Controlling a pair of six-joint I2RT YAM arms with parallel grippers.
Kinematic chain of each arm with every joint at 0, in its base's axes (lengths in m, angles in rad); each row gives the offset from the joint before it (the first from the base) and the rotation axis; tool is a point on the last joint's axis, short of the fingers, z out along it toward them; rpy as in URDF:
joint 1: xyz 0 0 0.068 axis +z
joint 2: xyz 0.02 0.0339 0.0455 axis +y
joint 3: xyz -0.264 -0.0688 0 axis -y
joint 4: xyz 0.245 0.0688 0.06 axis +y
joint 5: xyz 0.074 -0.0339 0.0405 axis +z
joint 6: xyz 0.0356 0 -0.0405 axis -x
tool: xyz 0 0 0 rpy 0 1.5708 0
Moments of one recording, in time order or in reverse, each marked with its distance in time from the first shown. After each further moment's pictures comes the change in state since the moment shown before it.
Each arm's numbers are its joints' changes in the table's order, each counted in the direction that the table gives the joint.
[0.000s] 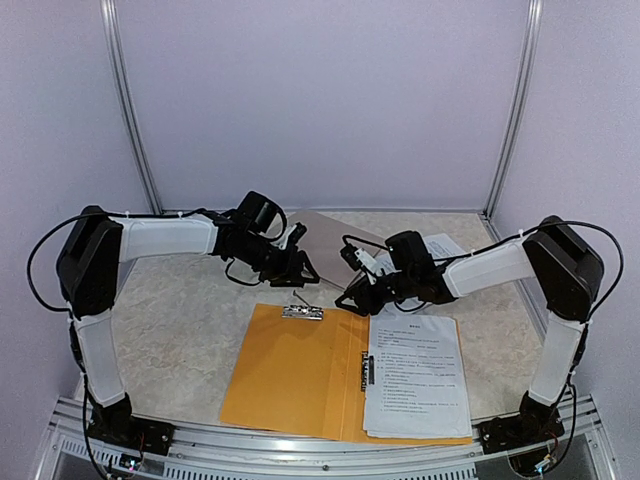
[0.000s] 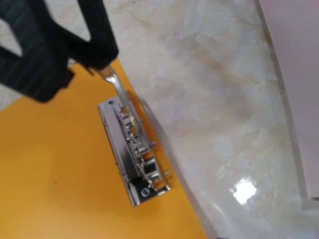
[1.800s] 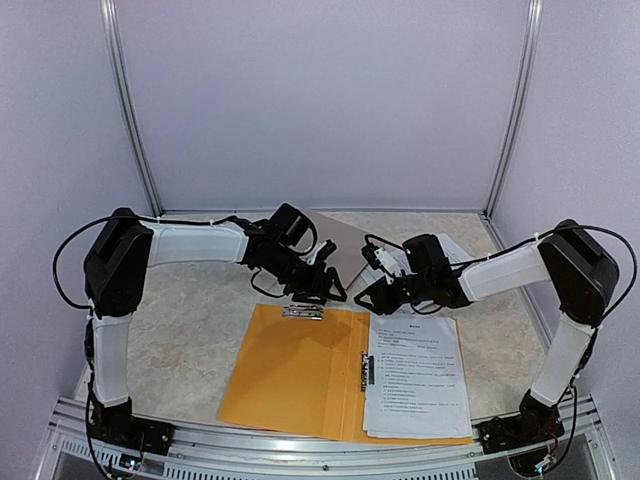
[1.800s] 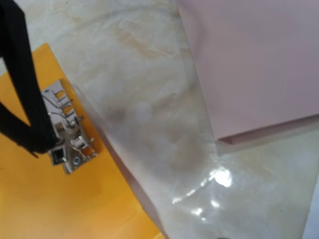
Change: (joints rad) left arm -0.113 0.134 0.122 0.048 -0.017 -0.007; right arm -0.055 -0.084 -0.116 -0.026 -0.117 -0.040
